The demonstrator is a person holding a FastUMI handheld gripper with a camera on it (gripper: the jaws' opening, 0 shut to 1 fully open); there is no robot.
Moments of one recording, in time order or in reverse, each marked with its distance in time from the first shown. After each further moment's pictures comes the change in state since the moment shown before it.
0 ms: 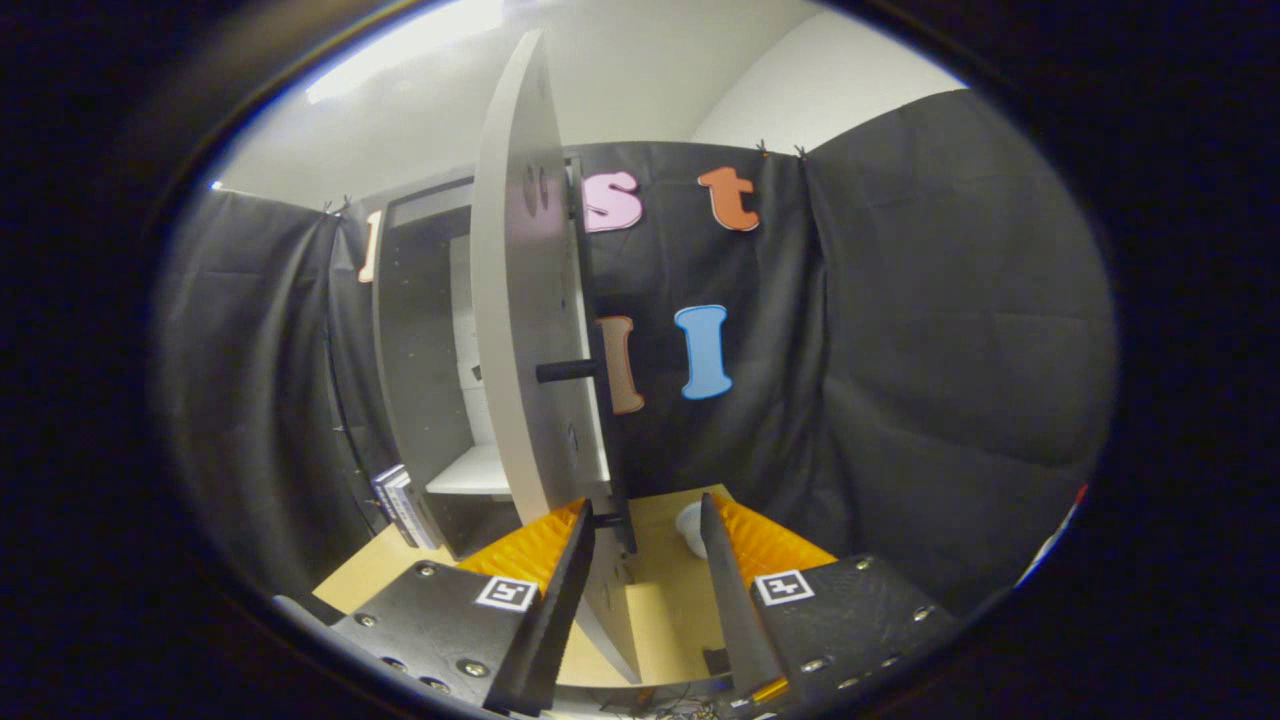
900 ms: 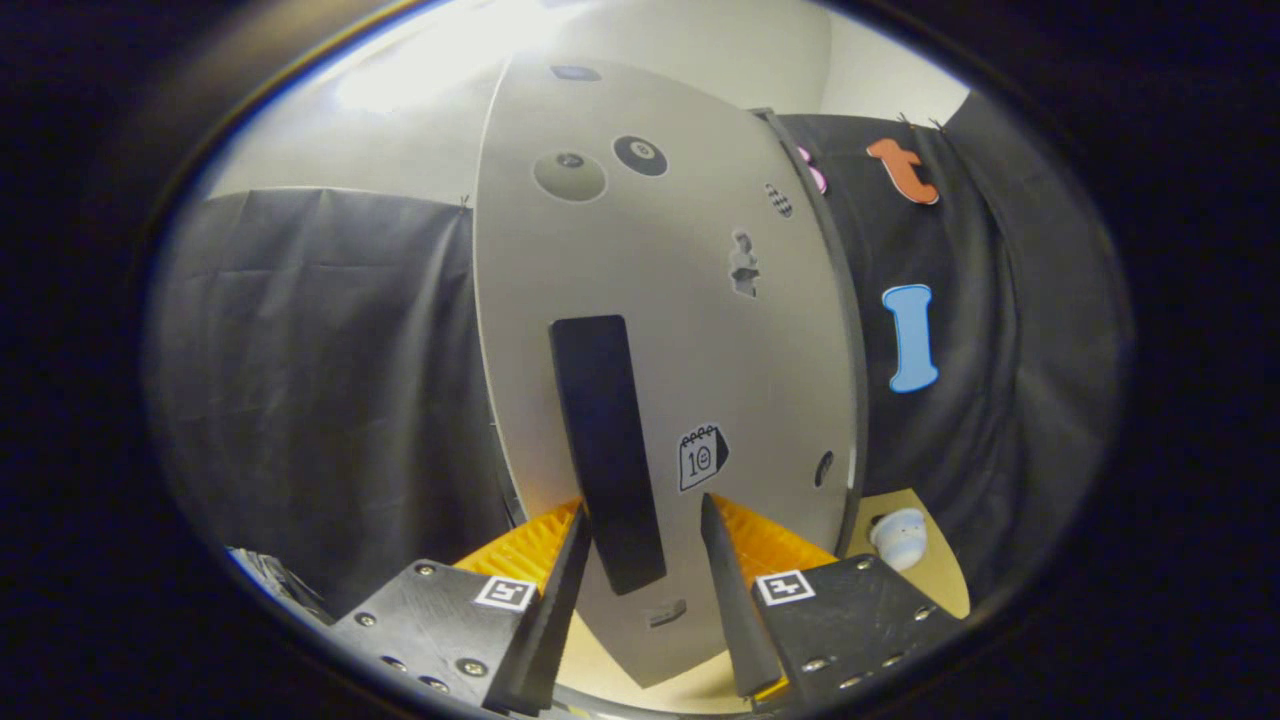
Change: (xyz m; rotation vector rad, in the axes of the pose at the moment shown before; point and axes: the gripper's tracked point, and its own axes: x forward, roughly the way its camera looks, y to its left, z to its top) arm 0.073 0.223 -0.034 -0.013 0.026 0.419
